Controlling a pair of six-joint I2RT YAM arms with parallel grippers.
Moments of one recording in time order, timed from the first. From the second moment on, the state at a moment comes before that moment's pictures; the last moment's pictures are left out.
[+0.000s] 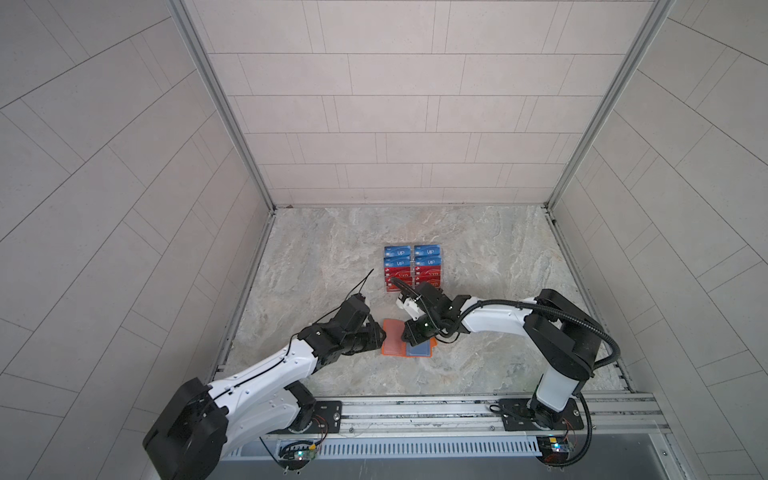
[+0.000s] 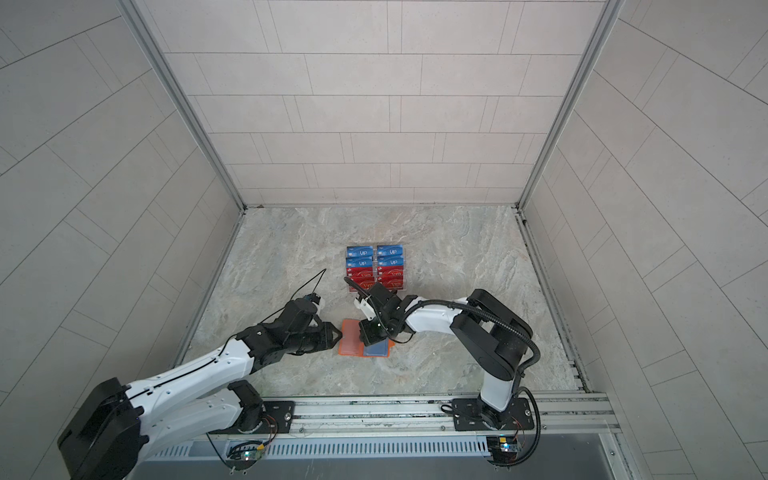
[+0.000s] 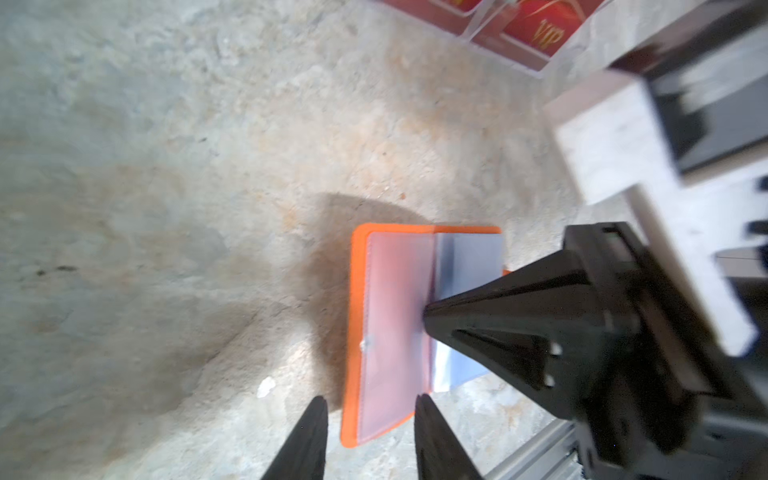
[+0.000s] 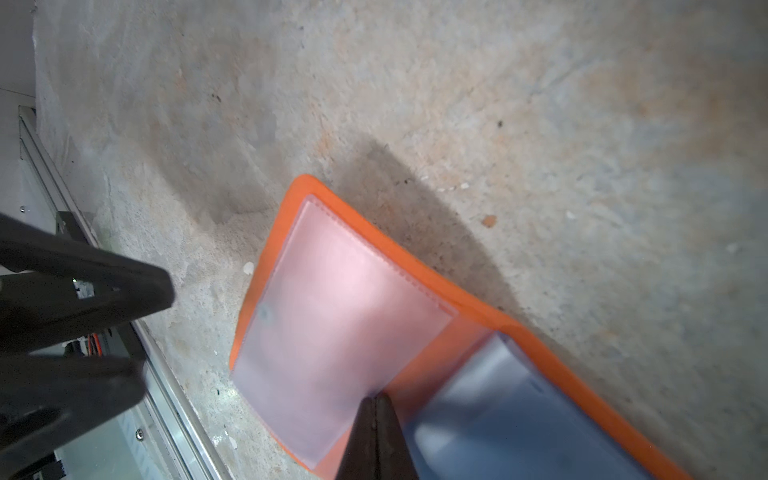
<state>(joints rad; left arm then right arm) -0.70 1.02 0.44 -0.32 0.18 -0.83 0.84 1.76 0.92 -0.19 -0.38 0.49</state>
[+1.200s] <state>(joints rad) -0.70 1.31 0.38 0.04 0.32 -0.86 0.64 1.69 1.26 -0.61 -0.34 0.19</state>
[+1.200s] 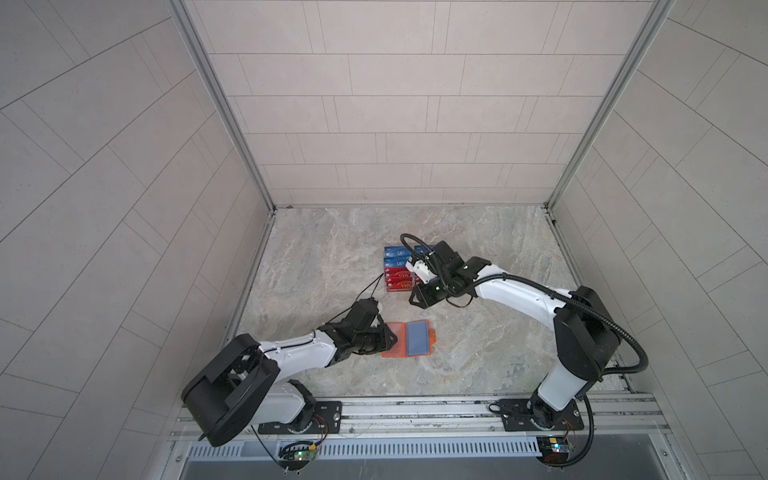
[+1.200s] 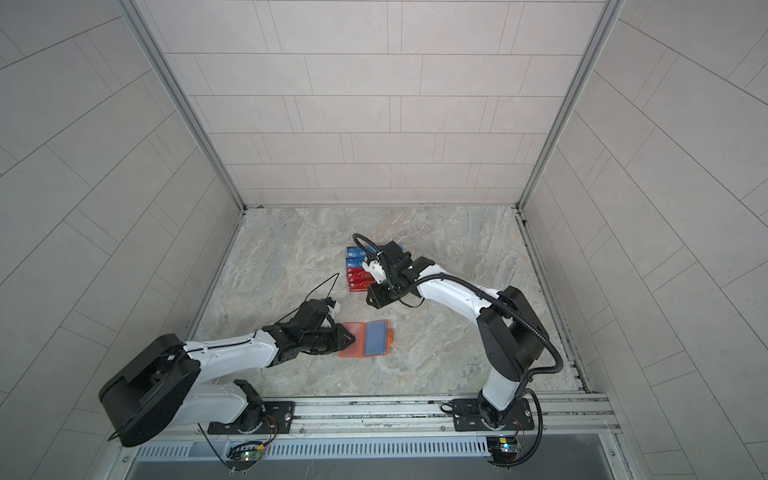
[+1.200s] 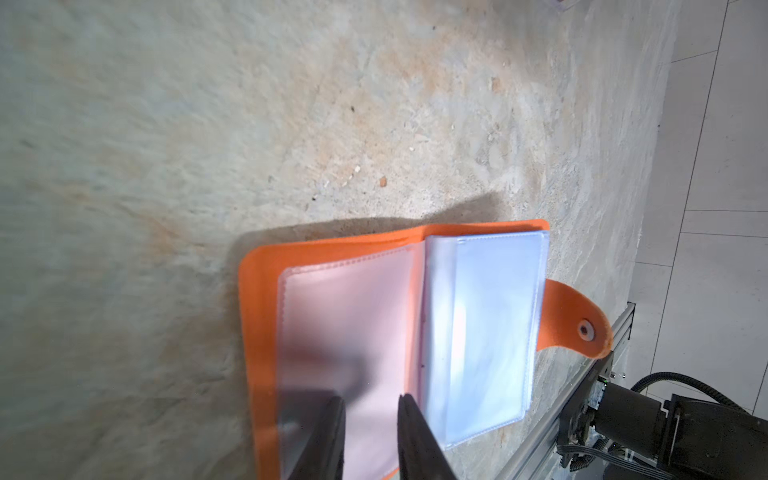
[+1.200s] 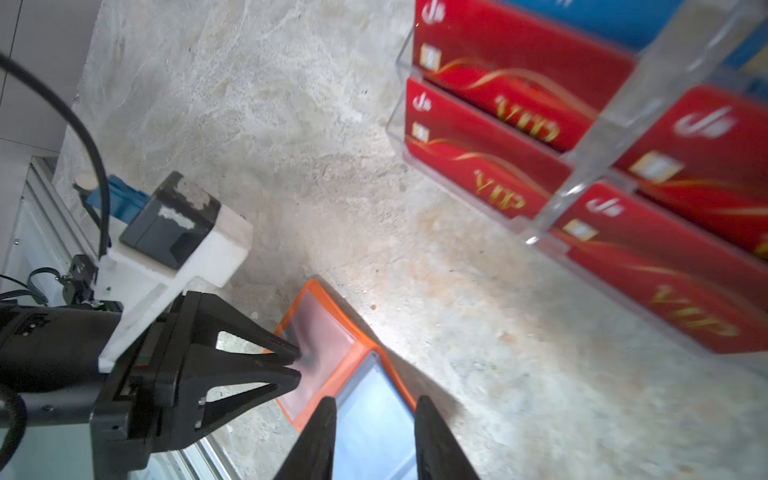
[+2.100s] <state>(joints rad) -0.70 1.33 0.37 0.07 0.34 -0.86 0.54 2.02 1.71 -0.91 -0.16 -0.19</state>
